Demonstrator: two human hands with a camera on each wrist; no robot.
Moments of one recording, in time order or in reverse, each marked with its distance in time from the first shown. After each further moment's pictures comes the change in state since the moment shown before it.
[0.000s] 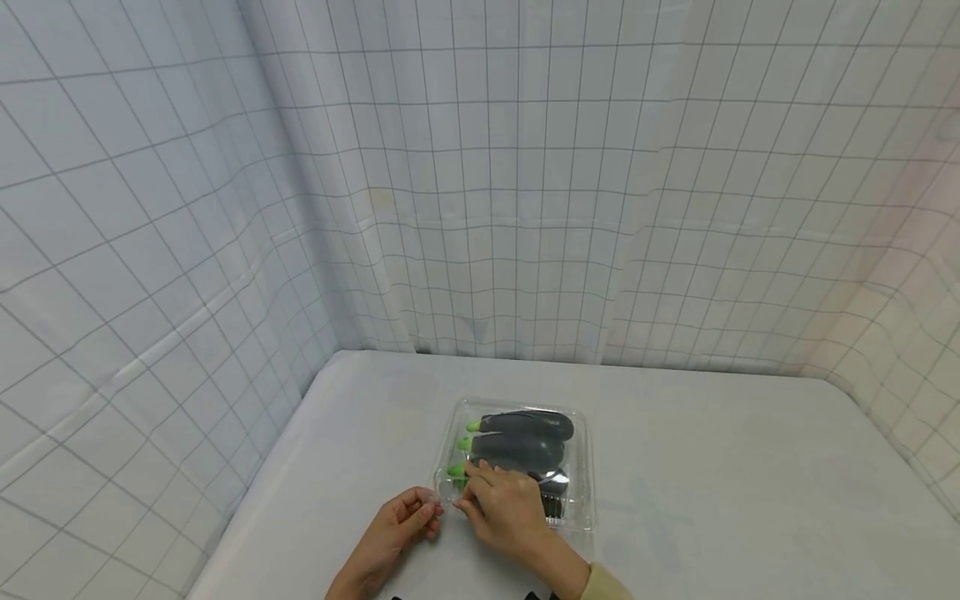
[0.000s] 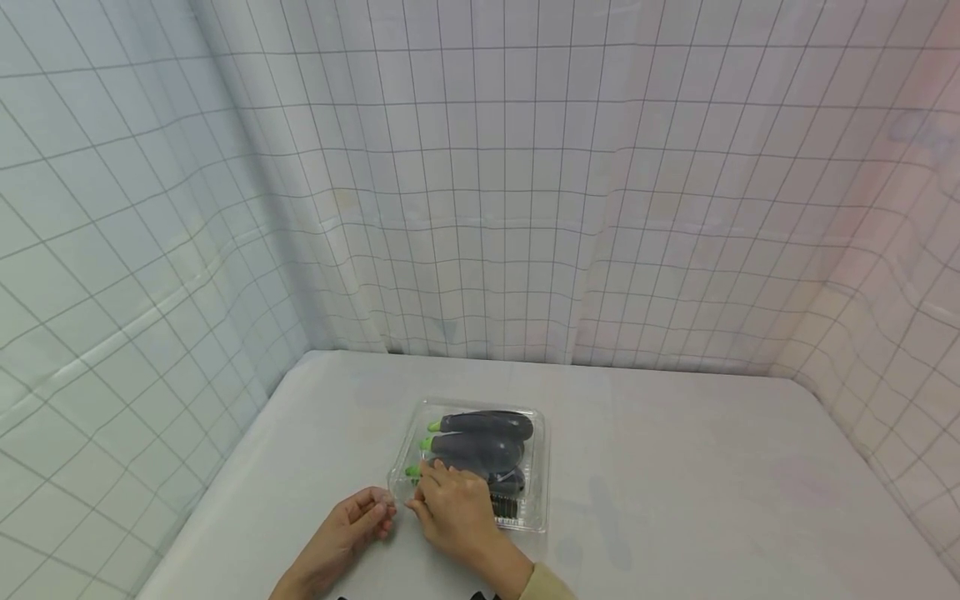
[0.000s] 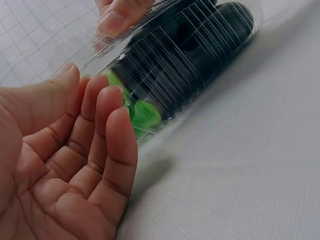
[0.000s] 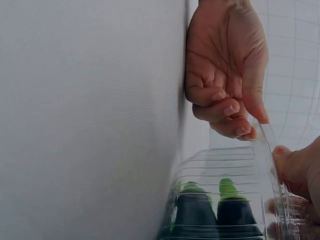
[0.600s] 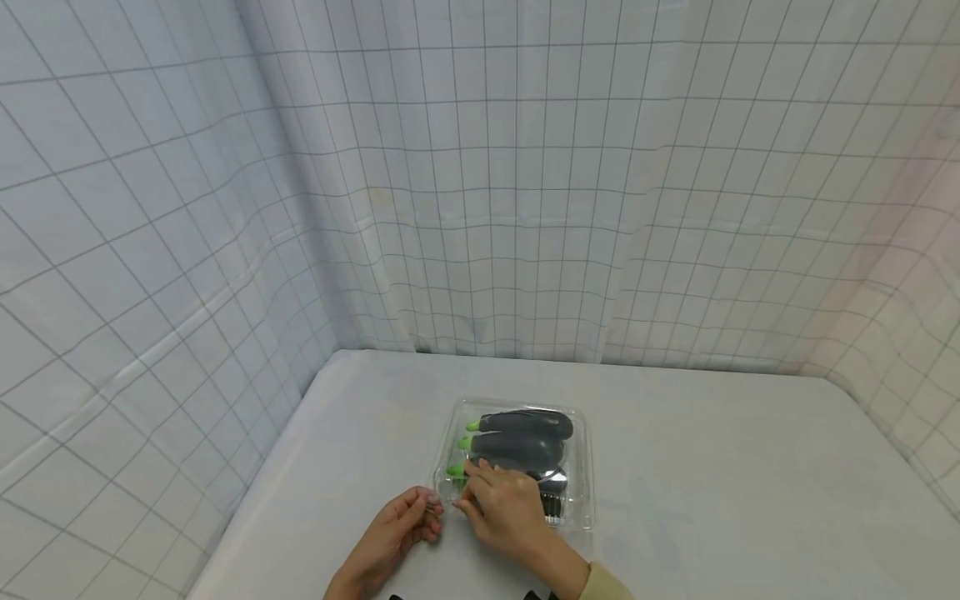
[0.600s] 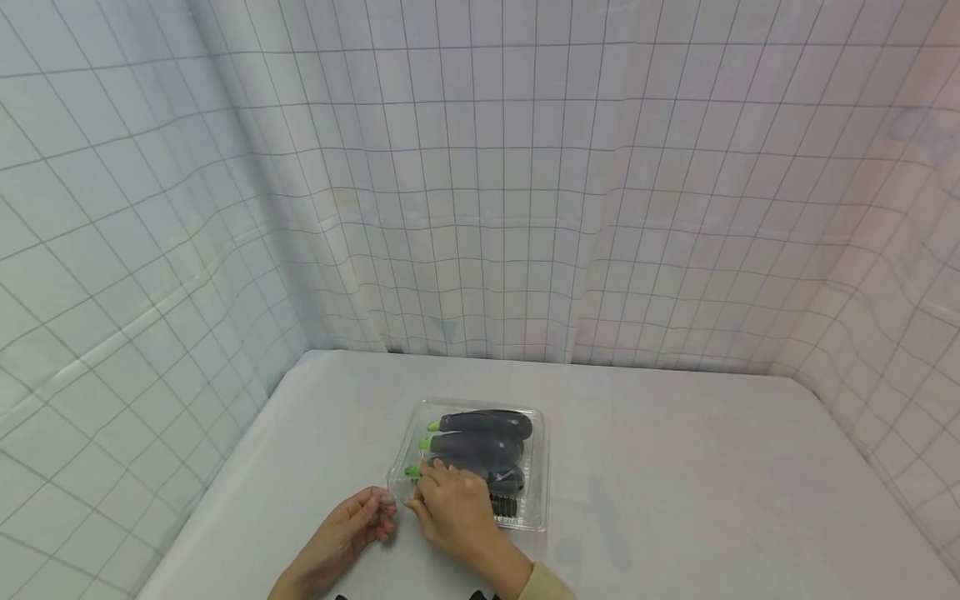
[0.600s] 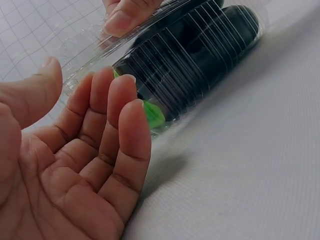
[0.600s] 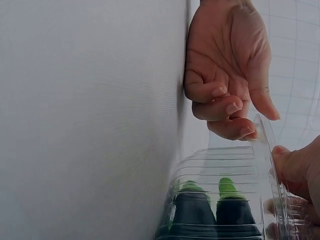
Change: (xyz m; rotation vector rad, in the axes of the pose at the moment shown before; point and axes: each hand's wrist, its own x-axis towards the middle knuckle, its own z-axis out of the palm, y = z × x) left_hand -0.002 0.001 -0.004 -0.052 -0.146 0.029; right_hand 0.000 -0.001 -0.001 -0.003 -0.028 0.001
